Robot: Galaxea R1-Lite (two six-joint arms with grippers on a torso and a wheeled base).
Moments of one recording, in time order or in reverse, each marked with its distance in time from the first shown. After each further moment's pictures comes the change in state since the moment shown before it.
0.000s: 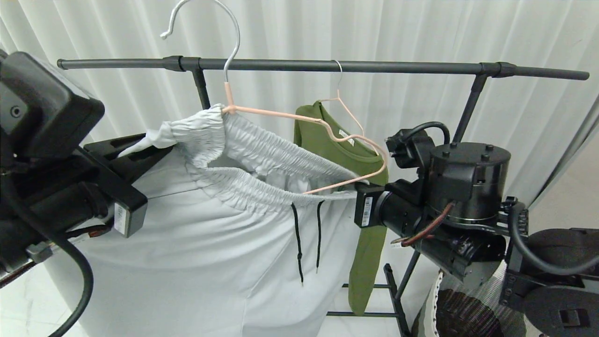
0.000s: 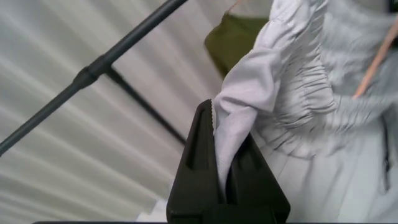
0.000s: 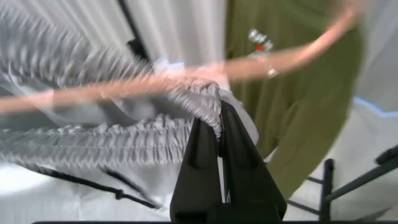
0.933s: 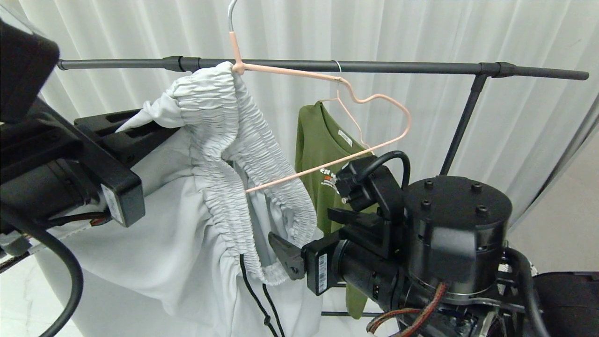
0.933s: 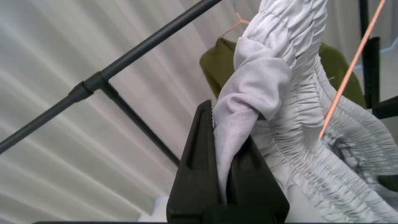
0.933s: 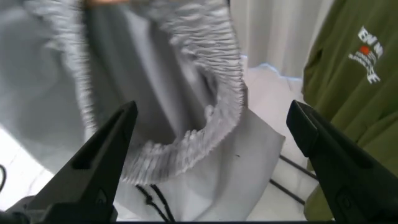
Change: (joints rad) left arm -0.128 0.002 -0.076 0.002 0.013 -0.061; right arm 0.246 0.013 0.000 0.002 0.090 0.002
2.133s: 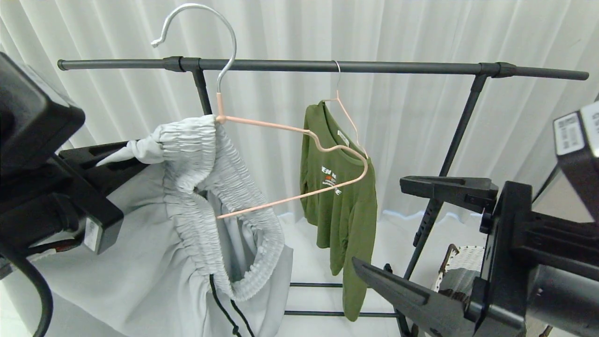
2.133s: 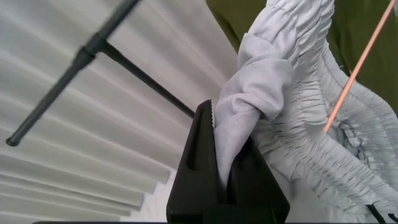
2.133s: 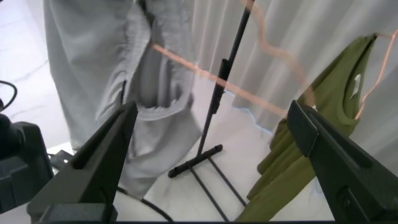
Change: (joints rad) left arm 0.056 -0.051 0.004 0.198 0.067 0.084; right arm 0.040 -0.451 0.139 0.209 0.157 -0.401
